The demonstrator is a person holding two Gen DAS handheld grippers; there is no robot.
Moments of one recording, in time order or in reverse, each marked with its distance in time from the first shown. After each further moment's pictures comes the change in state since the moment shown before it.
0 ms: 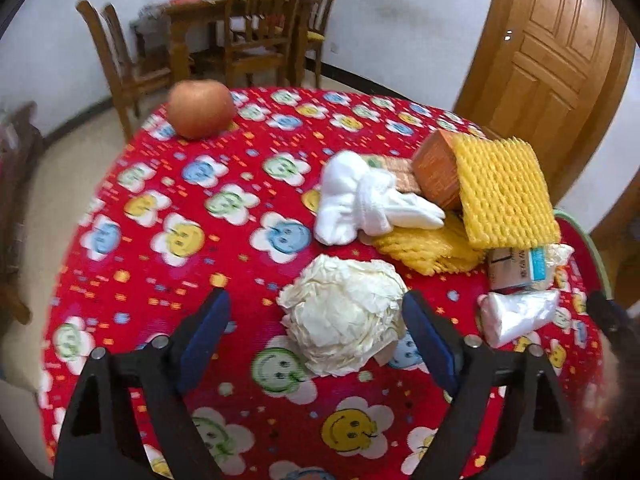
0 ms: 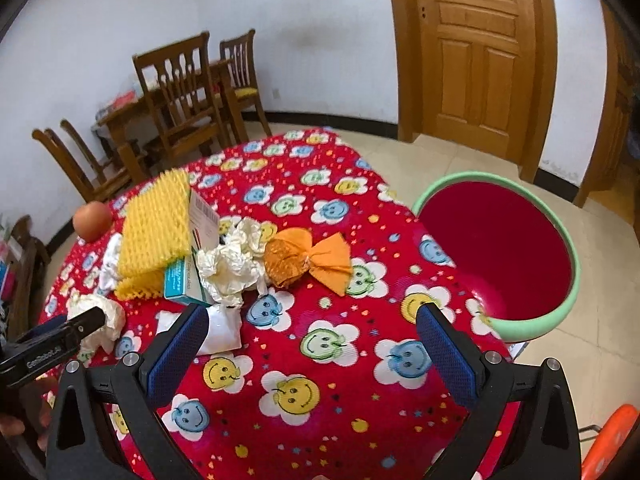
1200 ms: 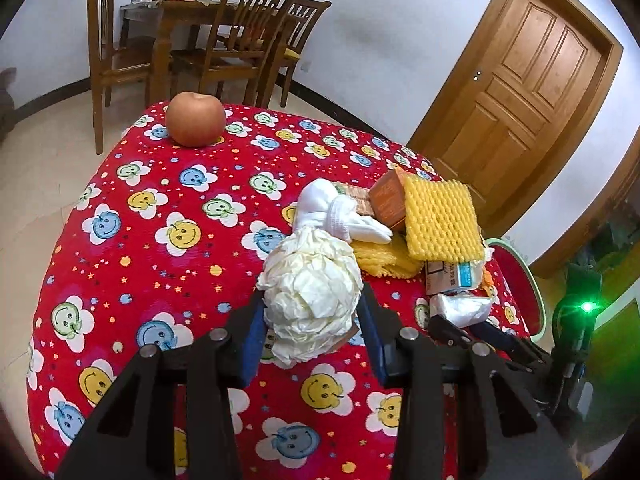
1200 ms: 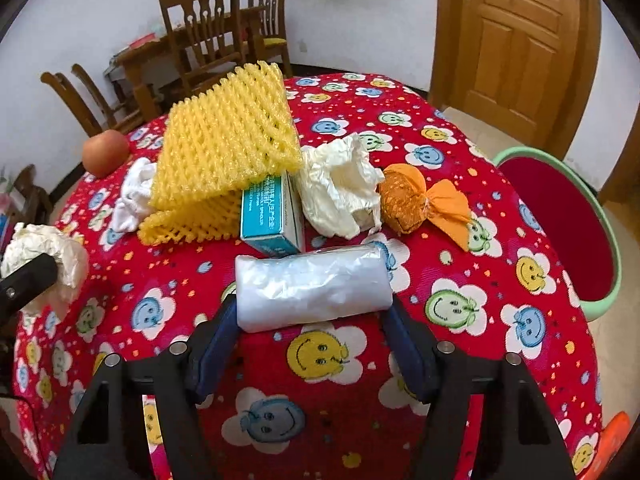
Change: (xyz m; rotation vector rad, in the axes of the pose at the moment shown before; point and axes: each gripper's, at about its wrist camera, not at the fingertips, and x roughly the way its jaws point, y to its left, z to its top) left arm -0.049 0.022 -0.008 -0.089 -0.069 -0.194; right arm 0.036 0.066 -0.023 -0.094 0.141 0.019
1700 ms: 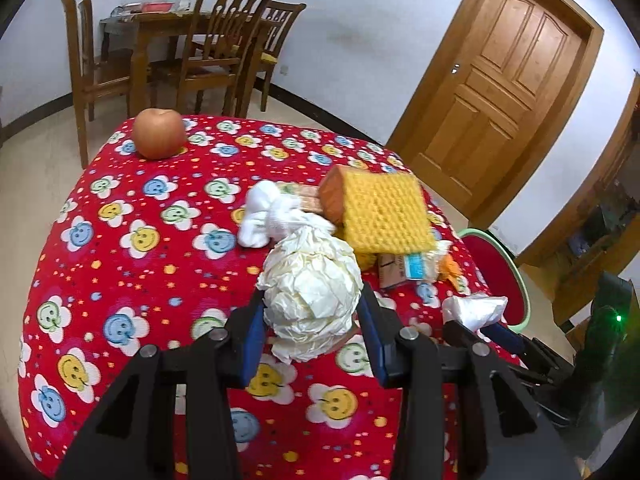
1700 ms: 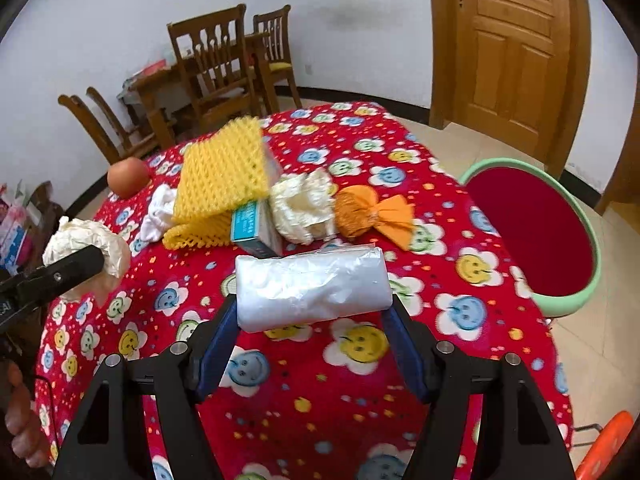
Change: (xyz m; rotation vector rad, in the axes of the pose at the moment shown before) left arm -0.008 -0.043 -0.004 0.058 -0.012 -0.045; right arm -0.053 -0.034 -0.009 0.022 -0.084 0.041
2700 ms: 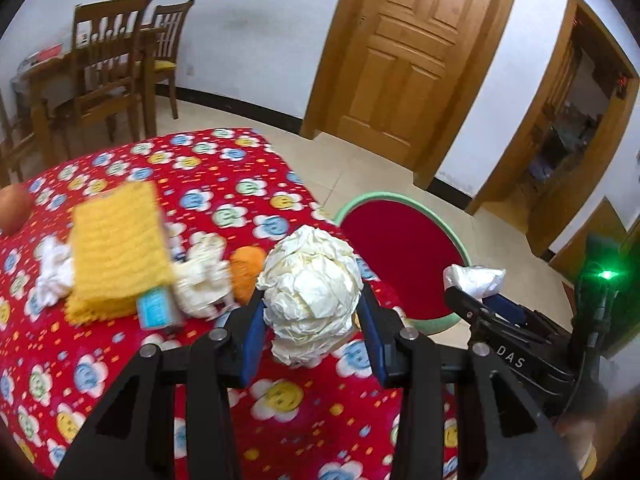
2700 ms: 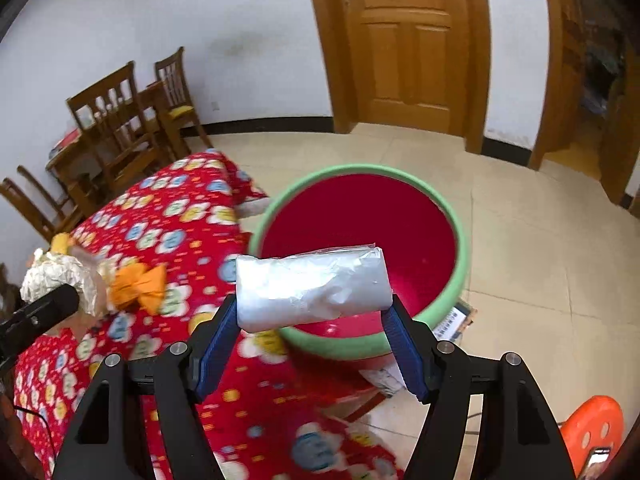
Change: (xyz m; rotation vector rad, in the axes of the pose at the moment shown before) left arm 0.076 -0.189 -0.001 0.267 0.075 -0.138; right arm -0.024 -0.191 0.013 0.240 -0.068 -0.190
